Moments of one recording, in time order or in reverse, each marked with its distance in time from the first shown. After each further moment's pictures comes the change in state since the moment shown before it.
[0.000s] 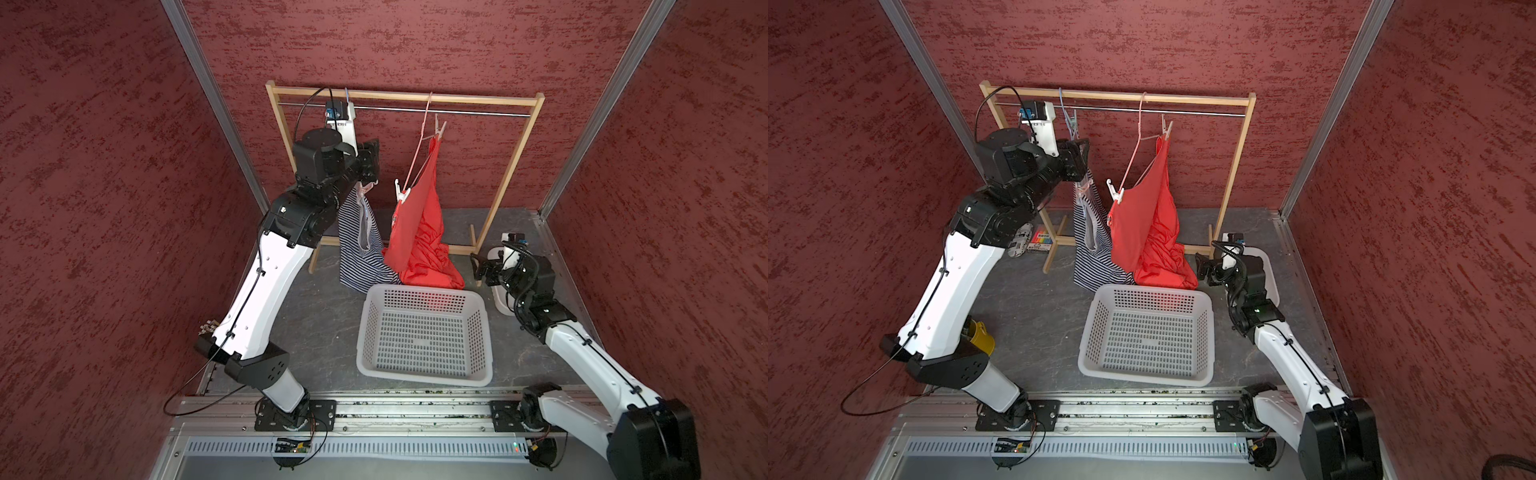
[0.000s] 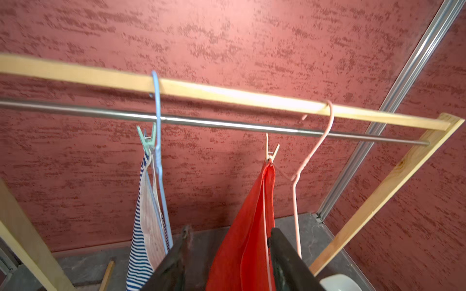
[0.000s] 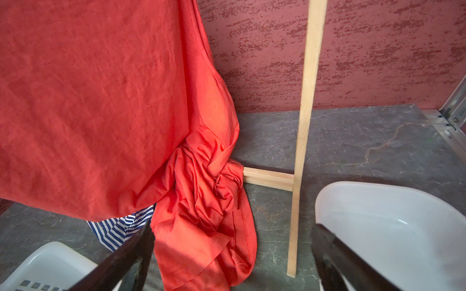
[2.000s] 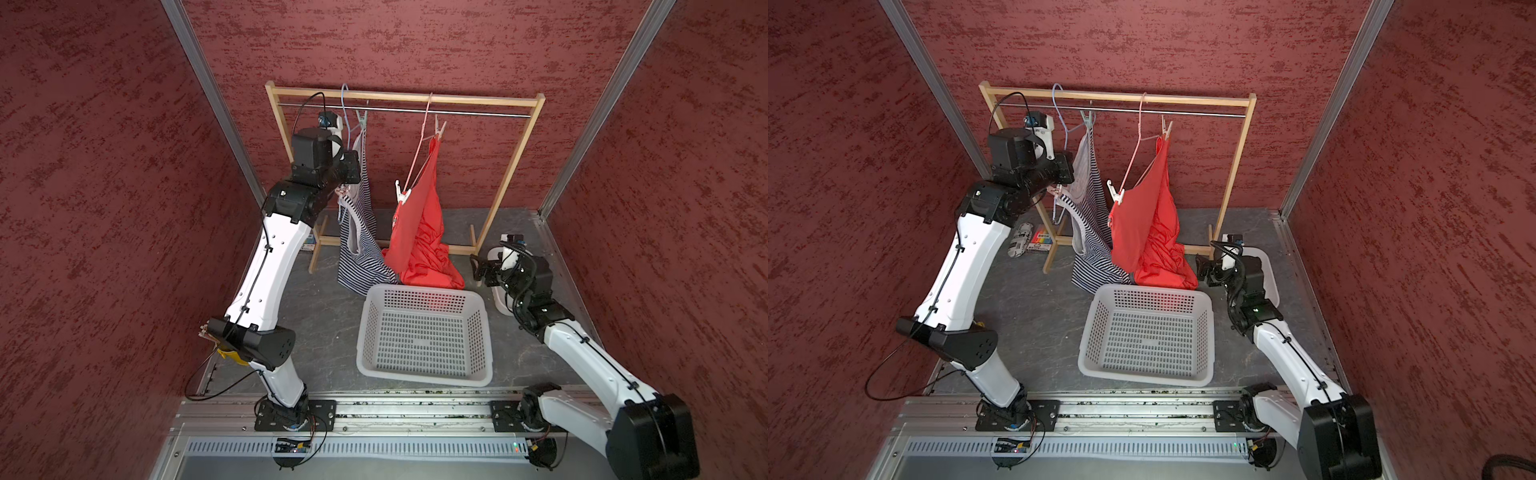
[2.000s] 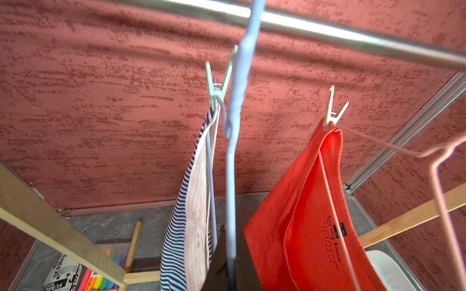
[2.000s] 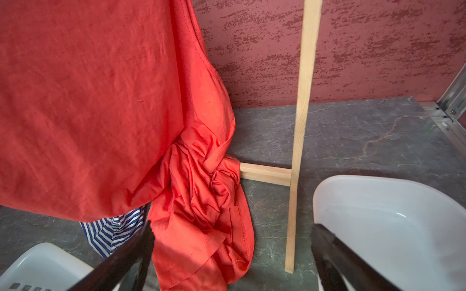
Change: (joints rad) left arm 0.196 0.074 -0.032 -0.083 0.190 0.000; right arm 0.000 0.019 -0.008 0.013 0.002 0.009
